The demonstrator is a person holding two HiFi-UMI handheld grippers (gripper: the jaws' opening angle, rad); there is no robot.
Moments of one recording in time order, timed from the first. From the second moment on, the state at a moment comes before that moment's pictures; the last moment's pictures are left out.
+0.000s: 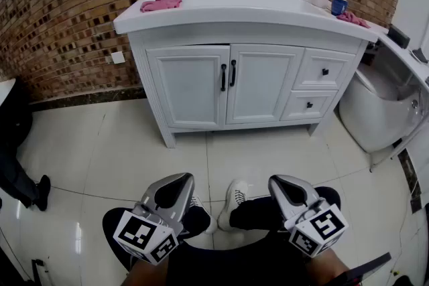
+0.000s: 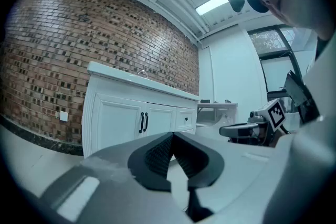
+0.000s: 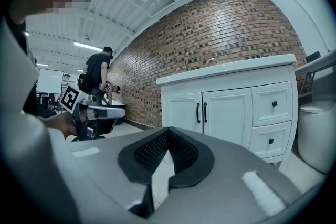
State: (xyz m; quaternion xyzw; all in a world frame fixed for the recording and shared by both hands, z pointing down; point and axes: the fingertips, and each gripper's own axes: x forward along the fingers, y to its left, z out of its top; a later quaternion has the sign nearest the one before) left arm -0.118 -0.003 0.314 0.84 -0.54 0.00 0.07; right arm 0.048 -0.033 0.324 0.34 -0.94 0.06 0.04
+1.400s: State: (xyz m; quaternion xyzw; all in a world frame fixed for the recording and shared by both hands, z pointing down) left arm -0.112 -0.130 0.327 0.85 -0.52 0.01 0.09; right arm 0.023 -0.188 0.326 0.37 -0.93 0.03 0.04
